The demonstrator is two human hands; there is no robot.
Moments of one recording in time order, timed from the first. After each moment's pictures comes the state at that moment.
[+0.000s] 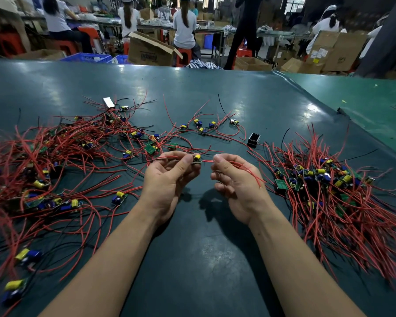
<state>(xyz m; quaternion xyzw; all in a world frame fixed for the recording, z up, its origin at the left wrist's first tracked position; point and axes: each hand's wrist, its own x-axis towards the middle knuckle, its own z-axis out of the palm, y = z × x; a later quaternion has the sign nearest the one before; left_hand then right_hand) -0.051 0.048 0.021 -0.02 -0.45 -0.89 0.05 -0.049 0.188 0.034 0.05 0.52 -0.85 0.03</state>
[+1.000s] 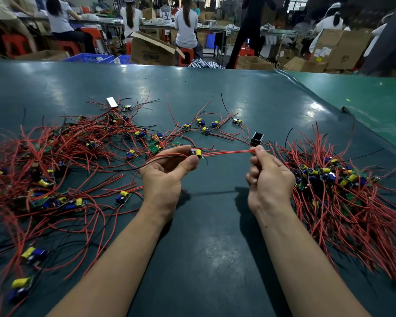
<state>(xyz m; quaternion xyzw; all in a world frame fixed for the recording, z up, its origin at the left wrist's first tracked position) -0.054 0.045 0.015 -0.02 -0.54 -0.82 0.18 -0.063 0.204 0.035 0.16 0.44 -0.86 -0.18</state>
